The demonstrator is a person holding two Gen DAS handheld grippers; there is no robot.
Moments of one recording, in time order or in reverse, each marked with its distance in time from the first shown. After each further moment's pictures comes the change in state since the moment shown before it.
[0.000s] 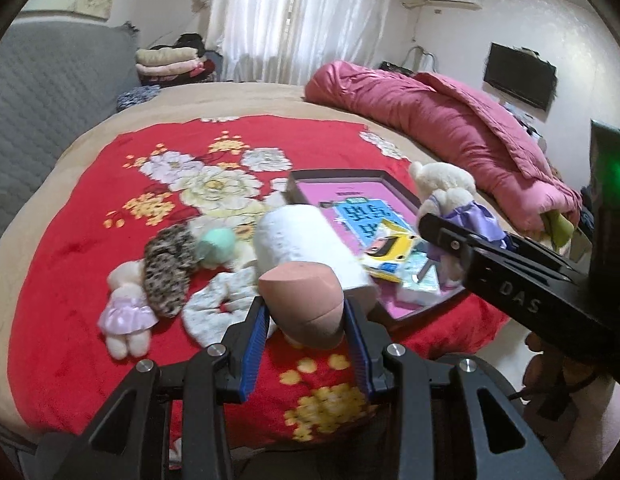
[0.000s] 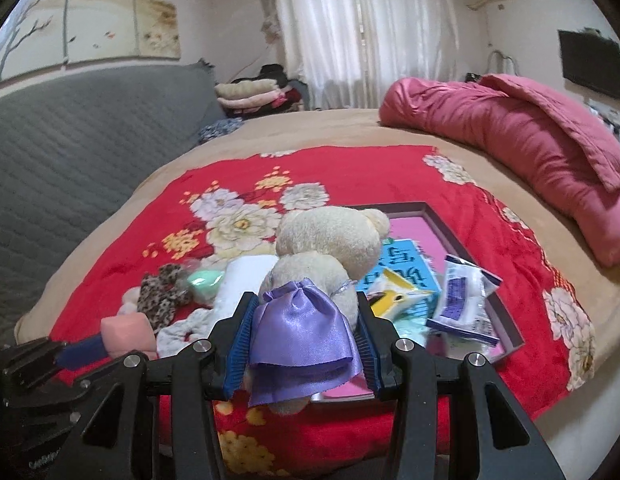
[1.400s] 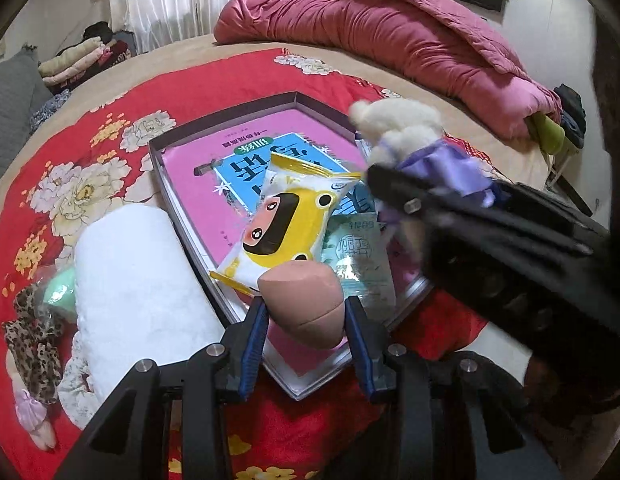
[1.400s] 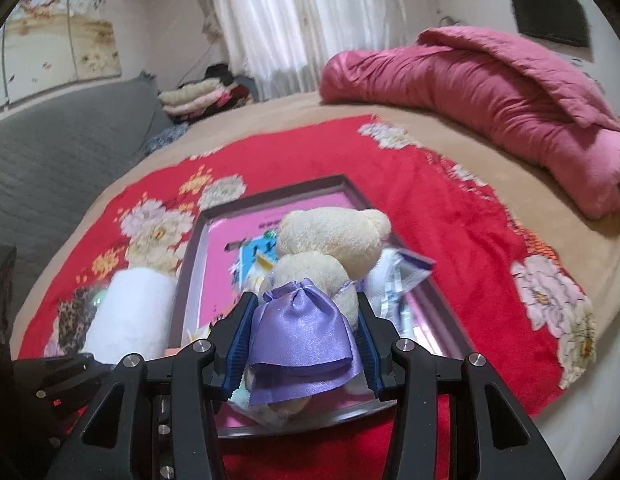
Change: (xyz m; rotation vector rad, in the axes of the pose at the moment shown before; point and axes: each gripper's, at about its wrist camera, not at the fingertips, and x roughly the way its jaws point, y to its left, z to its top) left arm 0.135 -0.107 0.019 0.255 0.252 -0.079; right arm 0.057 -0.114 -0.007 0.139 0.053 -0.073
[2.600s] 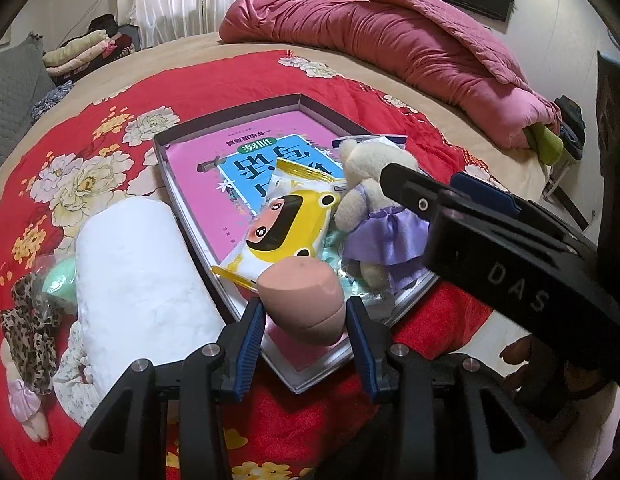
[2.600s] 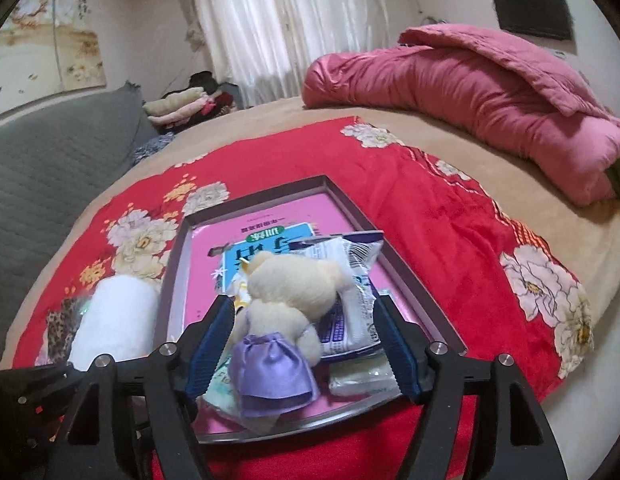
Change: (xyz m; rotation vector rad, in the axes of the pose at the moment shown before) left arm -0.003 0.007 -0.001 -0.039 -0.005 -0.017; right arm -0.001 -0.011 -0.004 0.062 -0.037 -0.056
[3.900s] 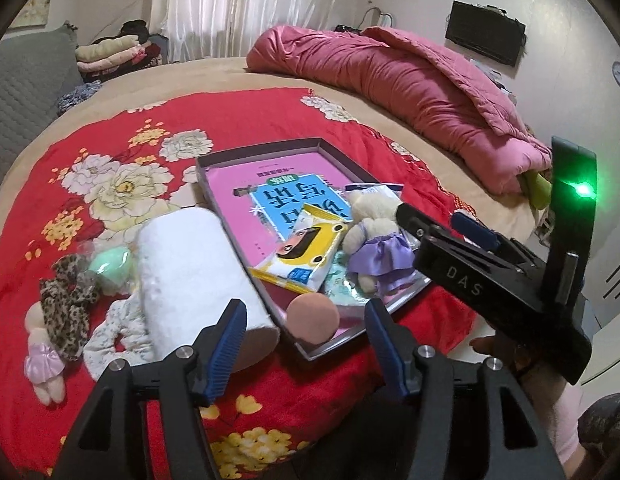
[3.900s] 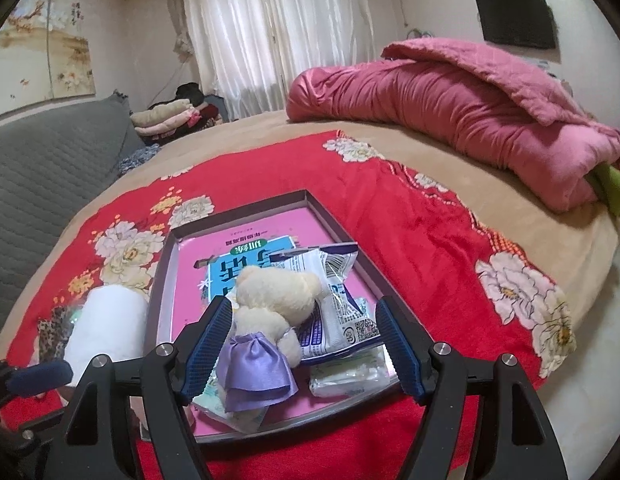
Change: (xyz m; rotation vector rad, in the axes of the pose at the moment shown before) left arm -0.066 0.018 -0.016 -0.107 -0.131 -0.003; right arm -0.018 -0.002 -0.001 -0.011 -0.059 -0.064
